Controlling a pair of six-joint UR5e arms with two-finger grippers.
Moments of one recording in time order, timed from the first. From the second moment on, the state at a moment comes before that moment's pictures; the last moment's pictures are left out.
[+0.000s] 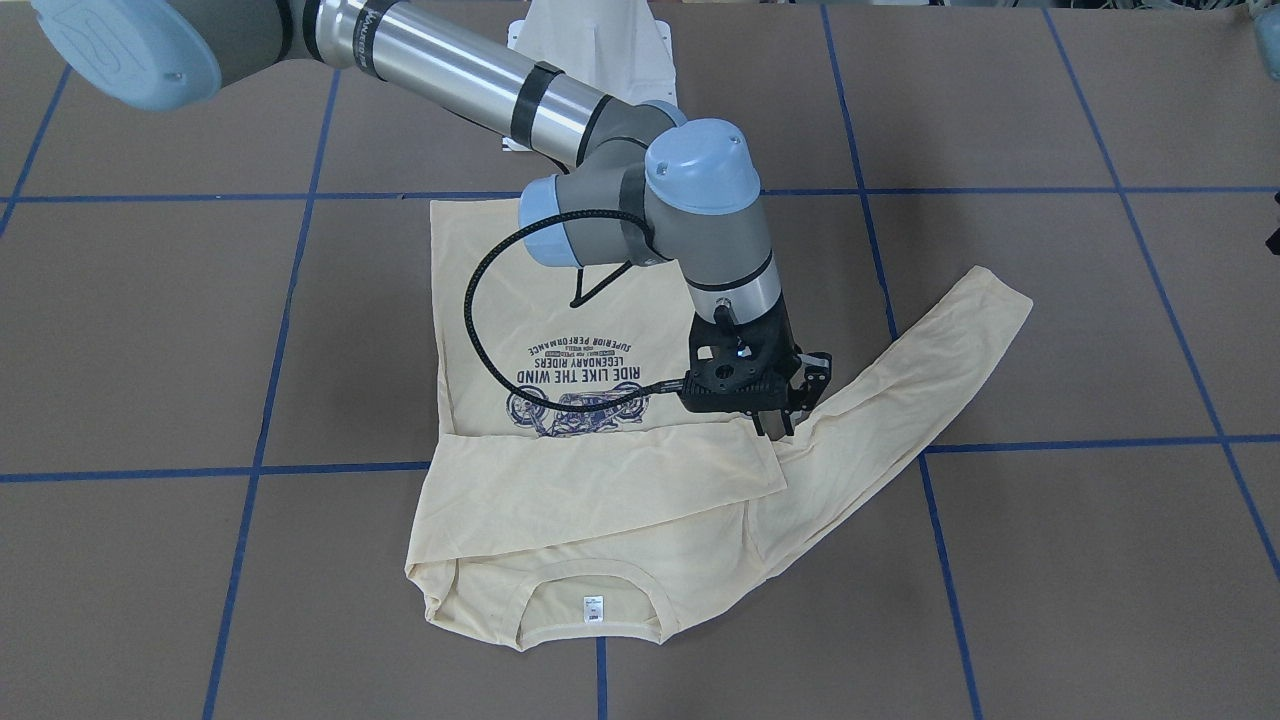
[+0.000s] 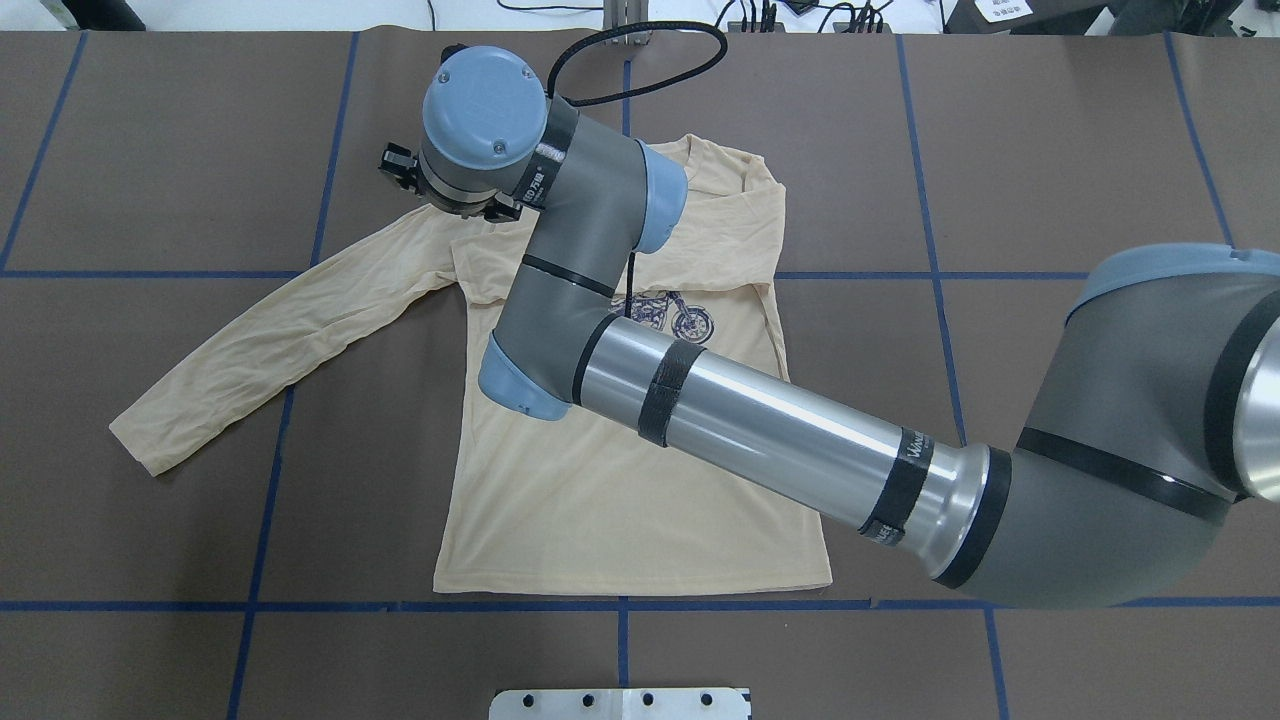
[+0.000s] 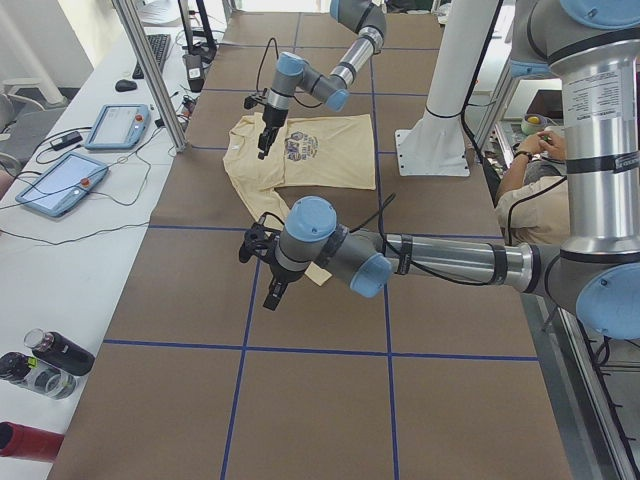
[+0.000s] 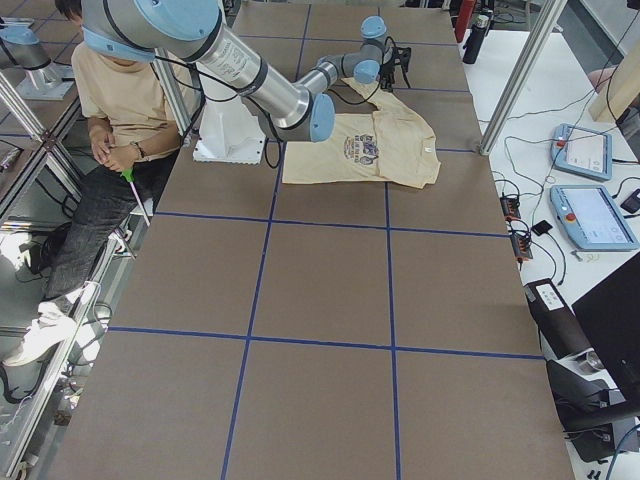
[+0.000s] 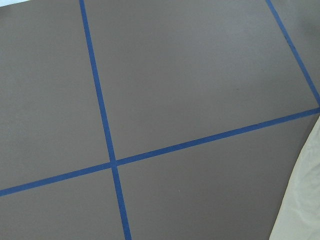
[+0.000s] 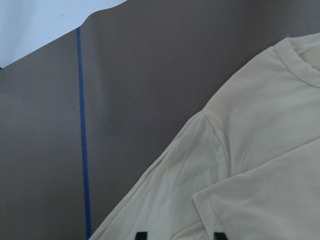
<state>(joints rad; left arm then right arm) -1.47 -1.41 -1.79 -2.08 -2.35 -0.23 0.57 -0.32 0.90 -0.98 1.74 1.53</state>
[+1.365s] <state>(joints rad) -1.01 -1.41 -1.66 -2.39 -2.31 -0.87 0.84 -1.04 1.59 -1.21 2.11 1.46</state>
